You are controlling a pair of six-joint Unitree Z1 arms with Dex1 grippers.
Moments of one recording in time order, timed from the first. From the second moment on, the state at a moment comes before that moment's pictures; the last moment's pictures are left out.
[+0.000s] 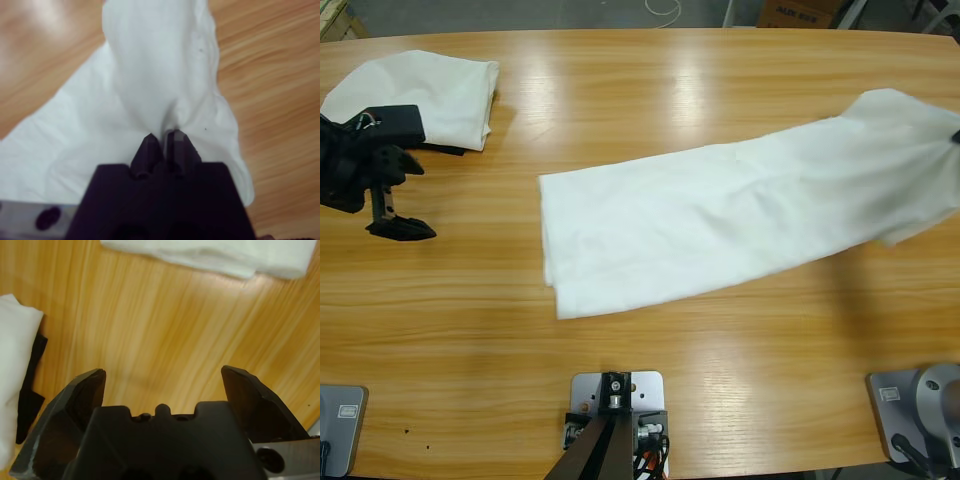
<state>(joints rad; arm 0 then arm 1) -0.59 1.57 -1.12 0.83 -0.09 0.59 0.06 1.30 -0.94 0.66 -0.13 0.43</state>
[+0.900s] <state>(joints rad) -0.54 1.47 -1.00 0.83 -0.09 0.55 1.02 1.87 -1.59 0.73 0.15 0.59</state>
